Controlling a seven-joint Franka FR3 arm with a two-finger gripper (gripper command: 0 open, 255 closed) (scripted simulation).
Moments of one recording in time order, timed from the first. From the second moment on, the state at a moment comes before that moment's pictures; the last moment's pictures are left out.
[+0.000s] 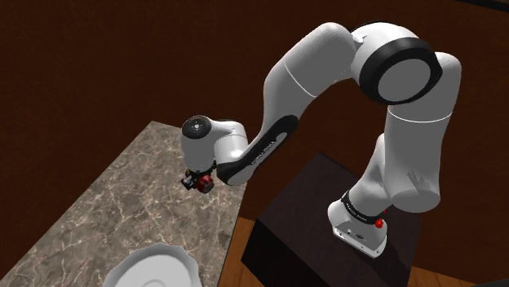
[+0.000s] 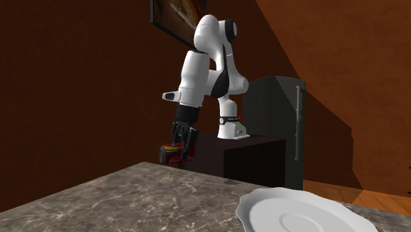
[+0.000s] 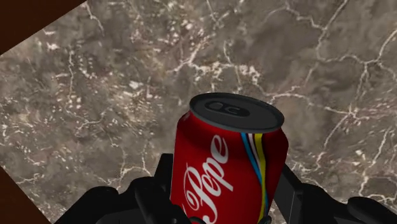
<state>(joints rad) 0.47 0.45 0.12 -2.15 -0.49 2.61 0.98</state>
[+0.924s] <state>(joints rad) 0.70 0.54 0.19 -1.94 -0.47 2.43 1.21</state>
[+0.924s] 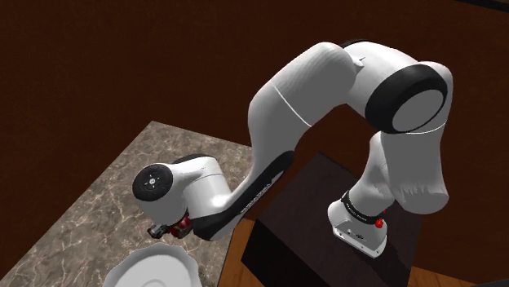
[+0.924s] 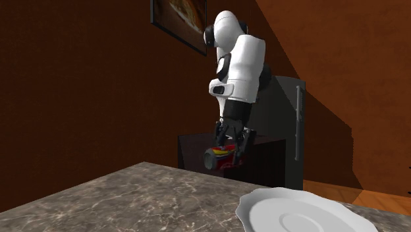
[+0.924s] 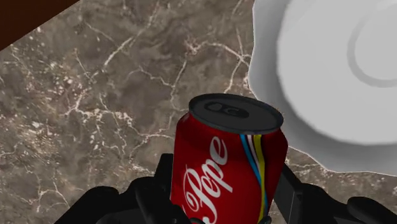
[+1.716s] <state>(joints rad) 0.92 0.75 0.23 -1.56 -0.45 2.22 1.36</state>
